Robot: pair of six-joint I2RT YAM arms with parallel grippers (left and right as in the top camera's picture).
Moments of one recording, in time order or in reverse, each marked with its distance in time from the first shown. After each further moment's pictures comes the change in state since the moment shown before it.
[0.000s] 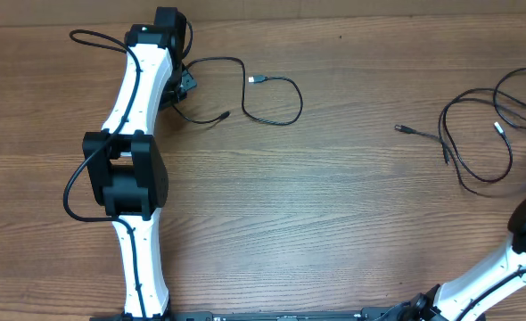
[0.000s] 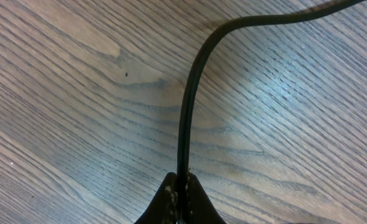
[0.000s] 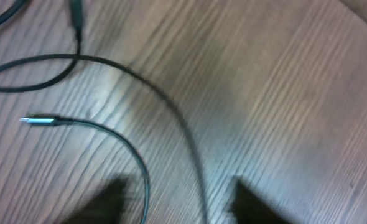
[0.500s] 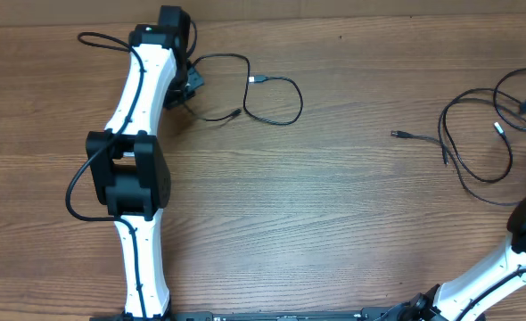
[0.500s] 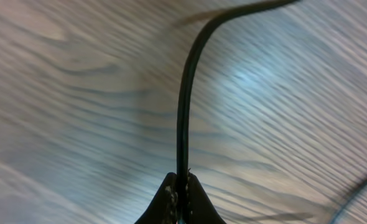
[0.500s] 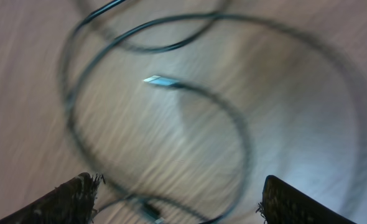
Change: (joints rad) left arm -0.027 0.000 0.000 0.034 0.105 0.000; right arm 0.013 0.000 0.000 0.050 -0.409 -0.047
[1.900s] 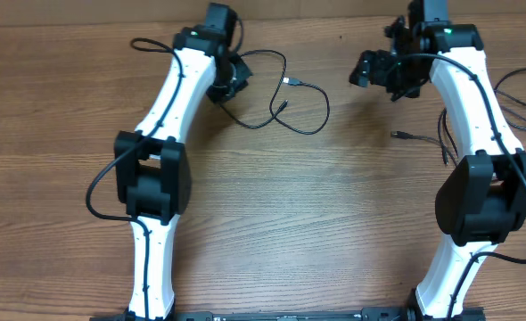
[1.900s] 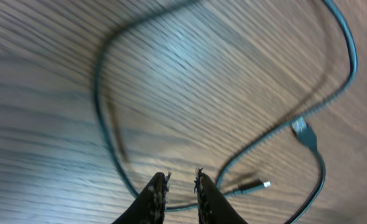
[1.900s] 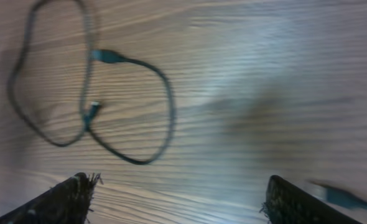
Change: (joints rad) left arm -0.119 0.000 0.000 0.149 0.240 -0.182; right arm 0.672 0.000 0.000 0.116 -0.217 -0.191
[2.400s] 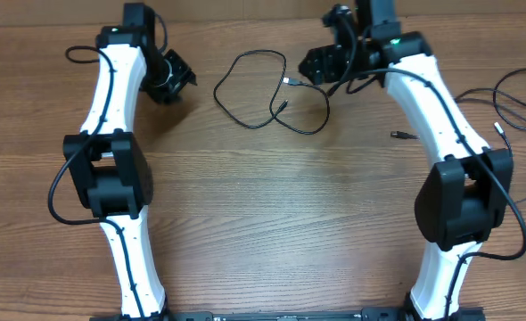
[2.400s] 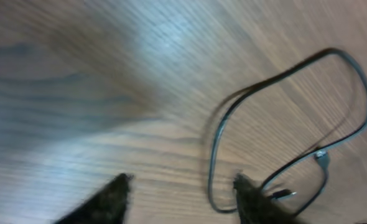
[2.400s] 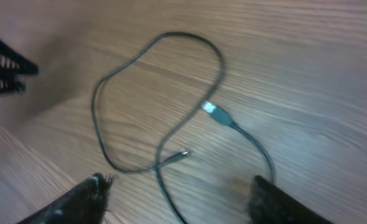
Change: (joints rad) left arm 0.258 0.000 0.000 -0.105 0.194 0.184; right arm 0.189 0.000 -0.073 0.357 -0.087 -0.185
